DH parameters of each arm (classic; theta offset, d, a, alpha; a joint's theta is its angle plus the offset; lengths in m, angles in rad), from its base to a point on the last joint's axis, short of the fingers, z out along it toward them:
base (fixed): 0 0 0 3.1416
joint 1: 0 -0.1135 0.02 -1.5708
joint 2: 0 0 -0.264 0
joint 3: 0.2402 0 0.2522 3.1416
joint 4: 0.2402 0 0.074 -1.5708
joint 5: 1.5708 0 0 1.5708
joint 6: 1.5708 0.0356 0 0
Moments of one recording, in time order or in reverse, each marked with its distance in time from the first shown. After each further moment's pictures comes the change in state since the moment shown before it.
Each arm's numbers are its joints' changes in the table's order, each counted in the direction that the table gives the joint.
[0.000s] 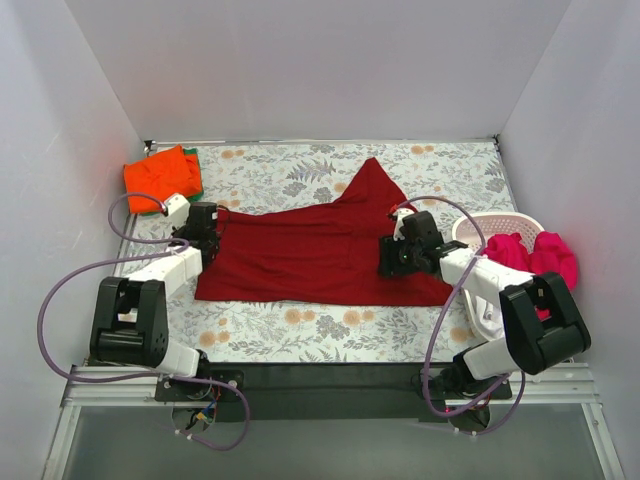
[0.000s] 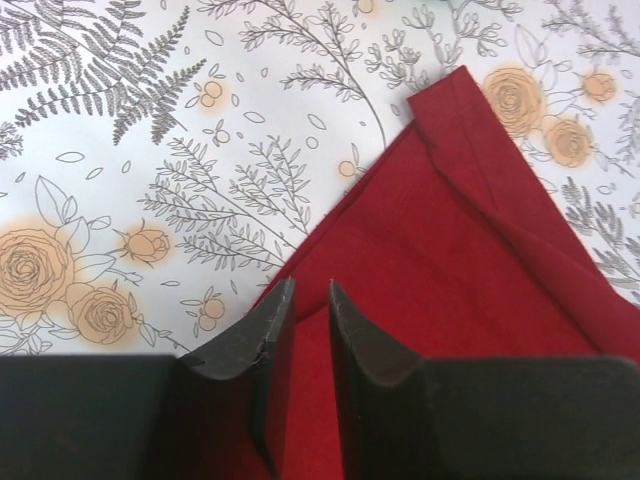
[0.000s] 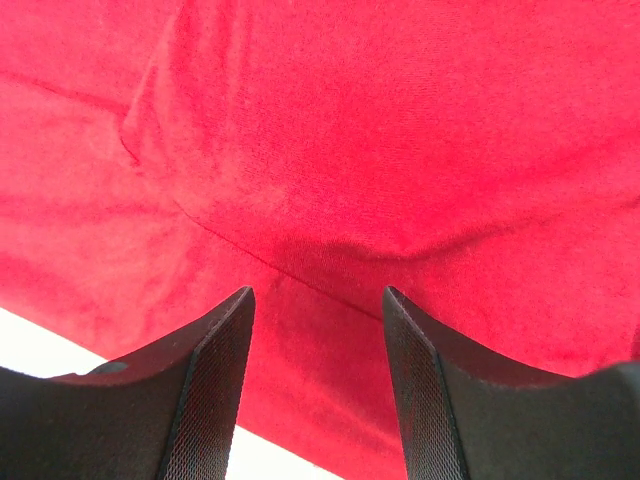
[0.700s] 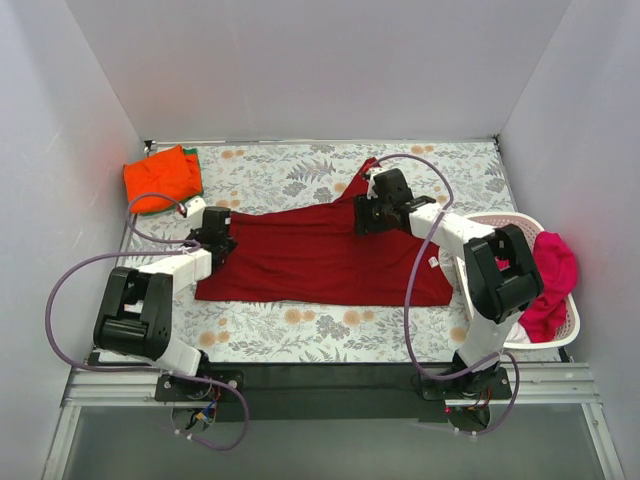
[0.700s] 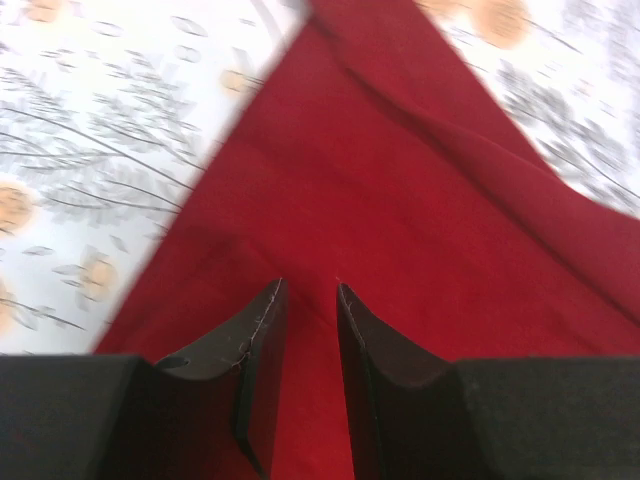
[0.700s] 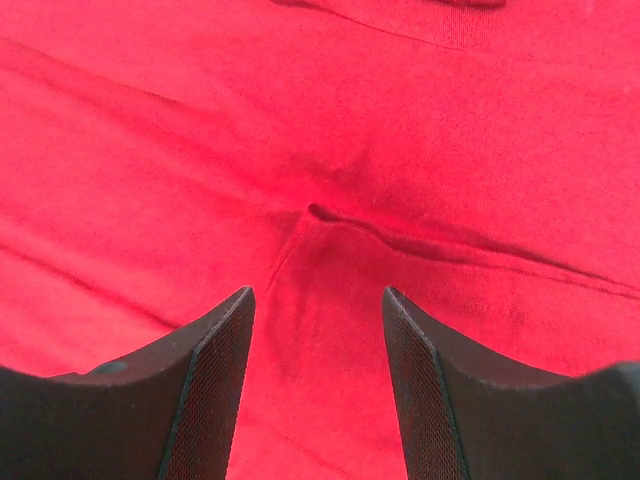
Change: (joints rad) left arm 0.058 -0.059 -0.023 -0.063 0.133 -0.005; right arm -0.046 -0.324 0.480 0.069 0.048 0.000
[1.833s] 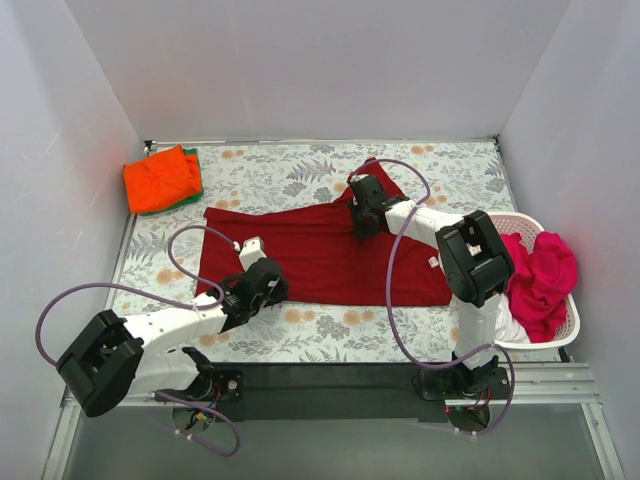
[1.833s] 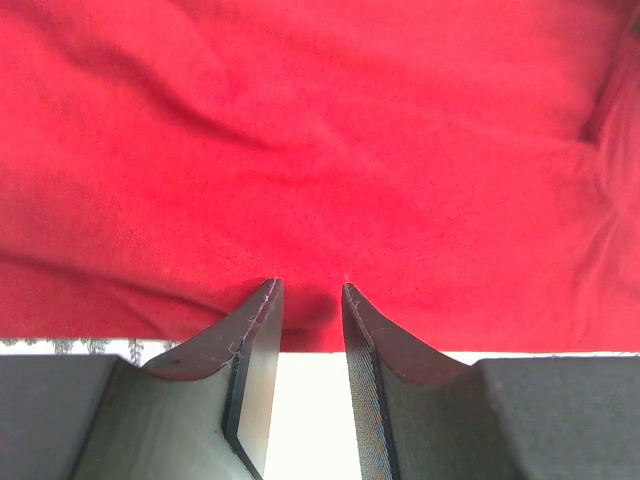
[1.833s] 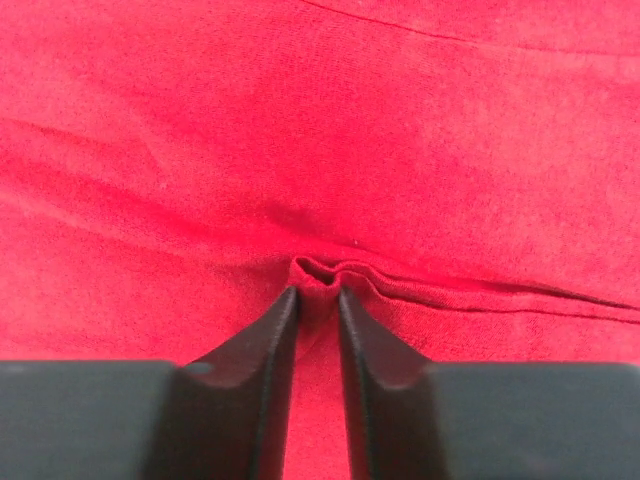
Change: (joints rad) left arm 0.611 0.337 -0.233 0.103 0.055 -0.264; right arm -0.078 -0.202 0.126 0.060 0.217 0.022
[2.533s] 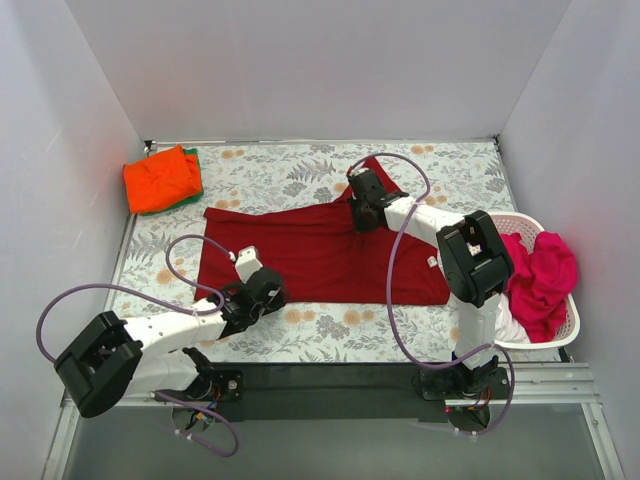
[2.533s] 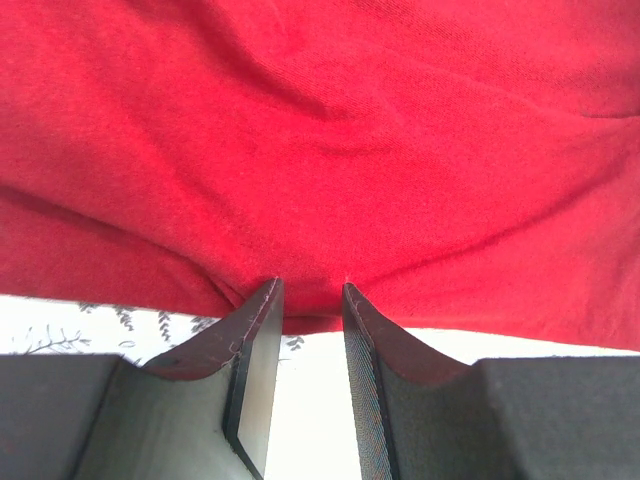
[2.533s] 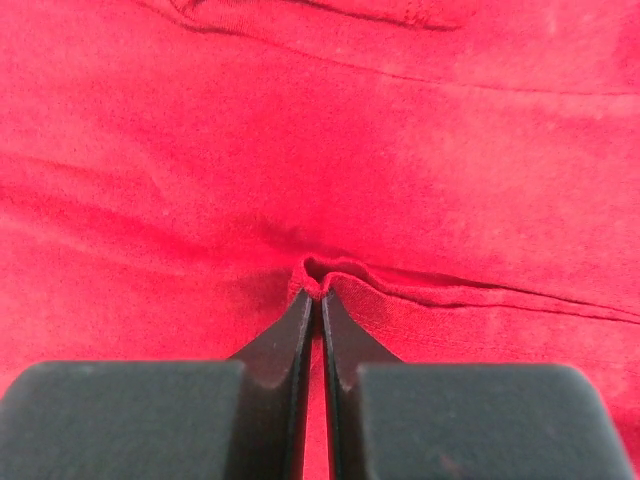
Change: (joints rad) left arm 0.051 0.013 -0.057 0.029 -0.054 -0.114; right arm -0.005 -0.002 0.048 0.026 0.049 -0.003
